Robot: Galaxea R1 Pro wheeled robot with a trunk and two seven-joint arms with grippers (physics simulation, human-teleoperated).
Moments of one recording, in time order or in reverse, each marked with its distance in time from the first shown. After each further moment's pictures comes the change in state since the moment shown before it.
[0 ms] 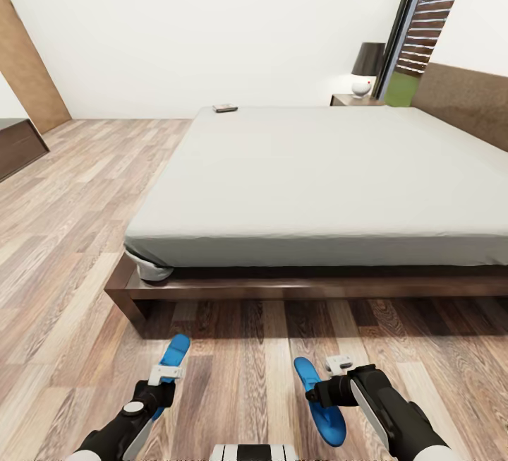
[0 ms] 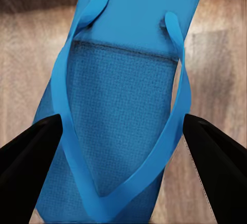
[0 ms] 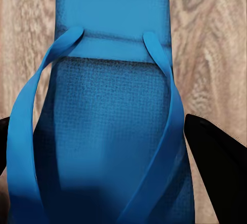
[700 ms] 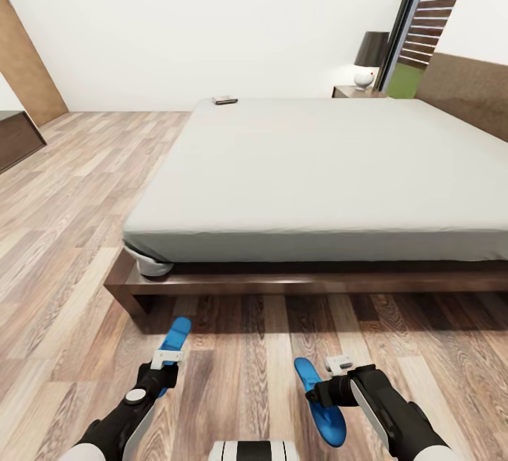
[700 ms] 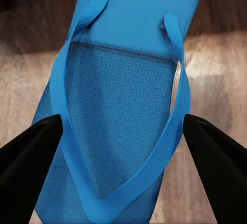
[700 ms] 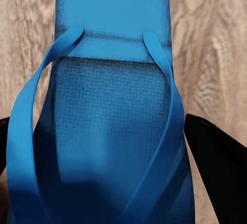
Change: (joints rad) left arm 0.000 0.001 0.006 -0.095 -0.002 -0.031 0.011; right arm 0.000 -0.001 0.000 0.002 0.001 0.000 0.000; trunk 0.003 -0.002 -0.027
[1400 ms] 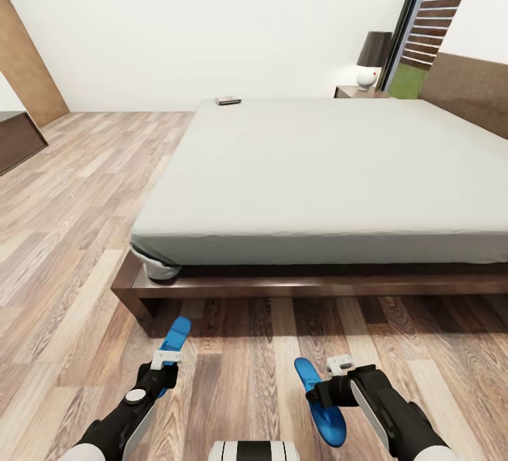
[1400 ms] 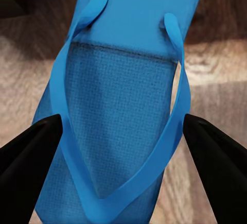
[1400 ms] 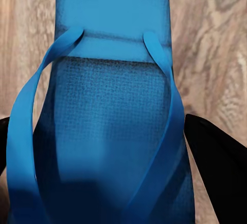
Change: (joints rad) left arm 0.000 0.000 0.000 0.002 -0.001 0.000 -0.001; right arm 0.001 0.000 0.000 0.000 0.001 -0.001 0.000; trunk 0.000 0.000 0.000
